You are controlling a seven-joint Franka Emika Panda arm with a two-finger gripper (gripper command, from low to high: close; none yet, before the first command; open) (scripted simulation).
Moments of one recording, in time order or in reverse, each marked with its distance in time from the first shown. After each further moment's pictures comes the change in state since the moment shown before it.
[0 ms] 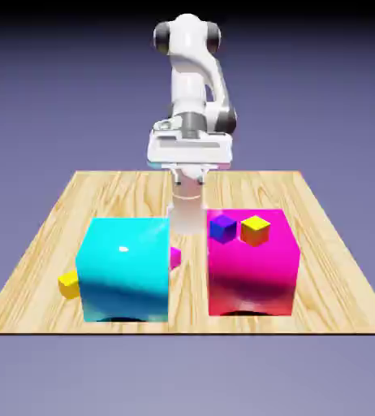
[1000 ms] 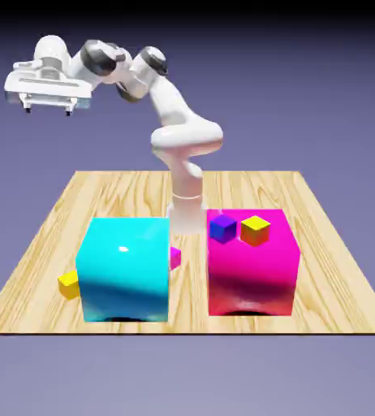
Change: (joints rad) arm 0.415 -0.593 -1.087 0.426 -0.172 -0.484 -0.976
